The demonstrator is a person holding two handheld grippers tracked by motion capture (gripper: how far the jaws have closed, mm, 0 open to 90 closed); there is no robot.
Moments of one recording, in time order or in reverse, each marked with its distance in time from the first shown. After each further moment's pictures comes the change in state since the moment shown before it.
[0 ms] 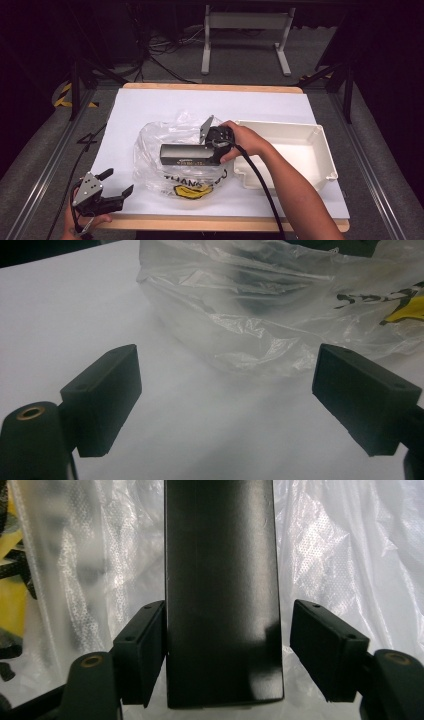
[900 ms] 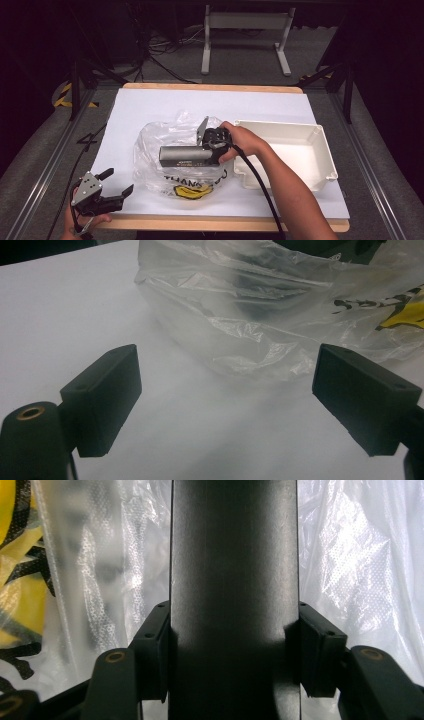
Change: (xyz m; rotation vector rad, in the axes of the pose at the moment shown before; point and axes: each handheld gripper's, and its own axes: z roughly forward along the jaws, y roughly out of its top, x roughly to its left) left arm 0.002 0.000 0.002 -0.004 -0.014 -0.013; right arm 0.000 0.006 0.006 0.032 0.074 -0.036
